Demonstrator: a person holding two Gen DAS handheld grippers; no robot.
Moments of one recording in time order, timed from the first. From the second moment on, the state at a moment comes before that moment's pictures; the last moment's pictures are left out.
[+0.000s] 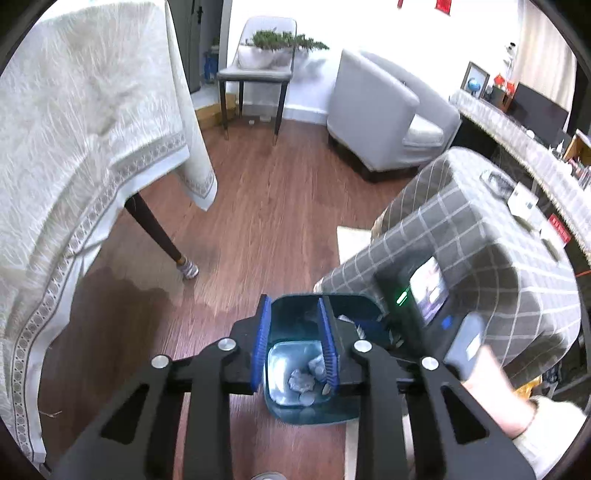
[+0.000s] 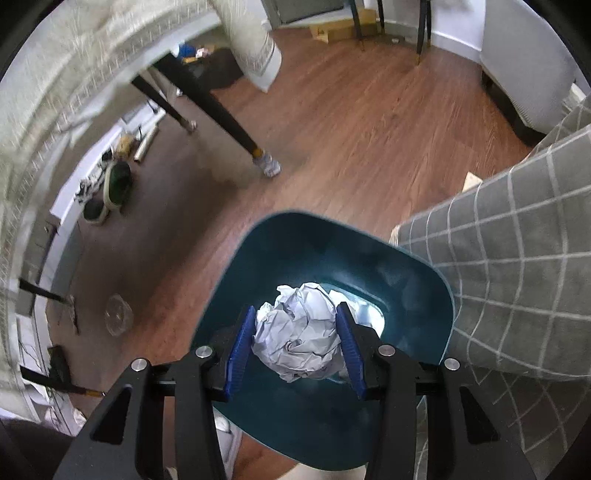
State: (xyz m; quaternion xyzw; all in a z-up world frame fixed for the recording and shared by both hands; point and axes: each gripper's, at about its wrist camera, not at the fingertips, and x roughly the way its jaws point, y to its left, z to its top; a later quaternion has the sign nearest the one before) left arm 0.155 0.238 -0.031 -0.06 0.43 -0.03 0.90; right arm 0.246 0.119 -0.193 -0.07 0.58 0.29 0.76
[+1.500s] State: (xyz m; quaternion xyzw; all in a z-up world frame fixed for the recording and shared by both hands) left arm 0.162 0.126 0.076 -0.03 0.28 -0.07 0.96; right arm 0.211 -0.039 0.001 -0.05 0.38 0.24 0.89
